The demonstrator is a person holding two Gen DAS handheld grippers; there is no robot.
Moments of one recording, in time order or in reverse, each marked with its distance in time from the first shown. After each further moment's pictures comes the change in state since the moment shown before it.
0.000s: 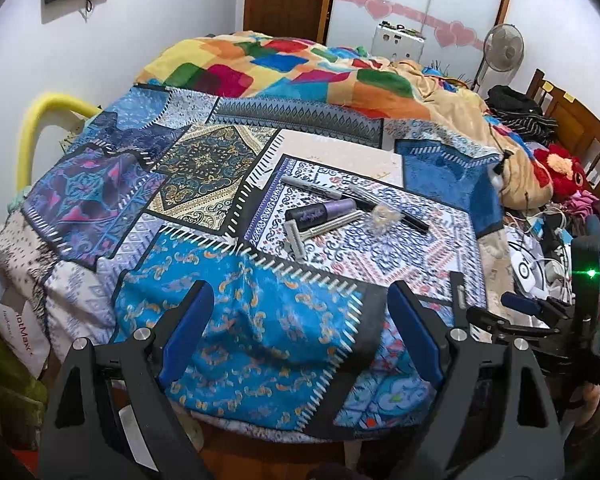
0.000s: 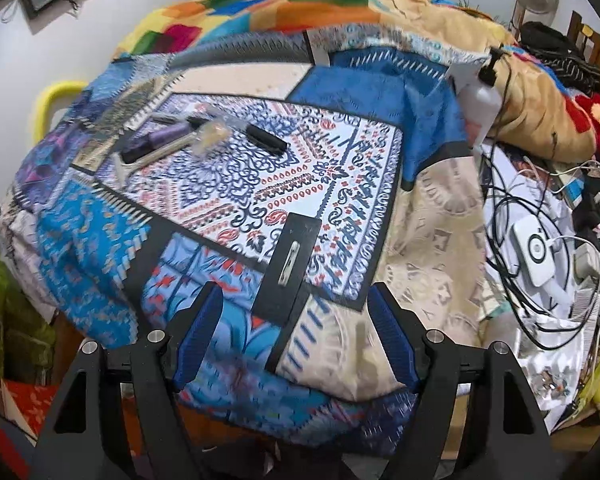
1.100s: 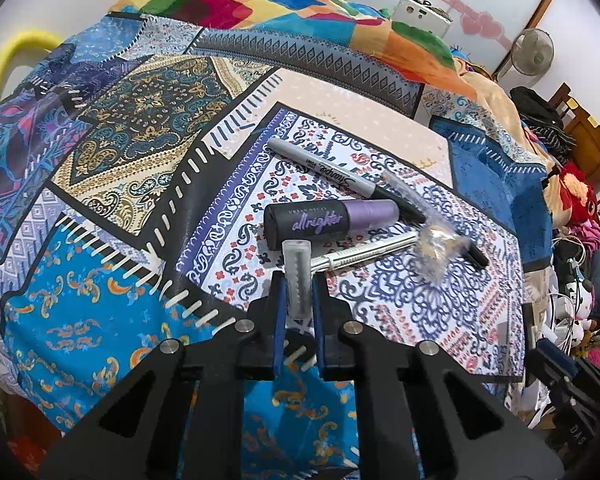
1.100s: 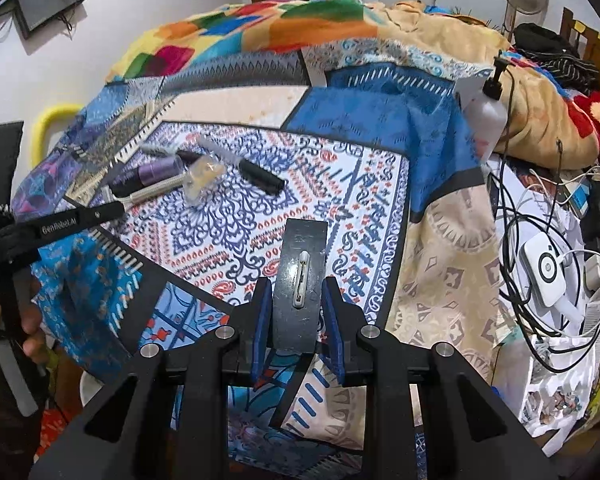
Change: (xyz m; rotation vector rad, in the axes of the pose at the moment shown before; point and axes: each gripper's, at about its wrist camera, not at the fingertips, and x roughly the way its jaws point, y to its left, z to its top) left arm 0.139 0.008 0.028 -0.123 0.142 -0.077; right arm 0.002 0.001 0.018 0.034 -0.083 0.013
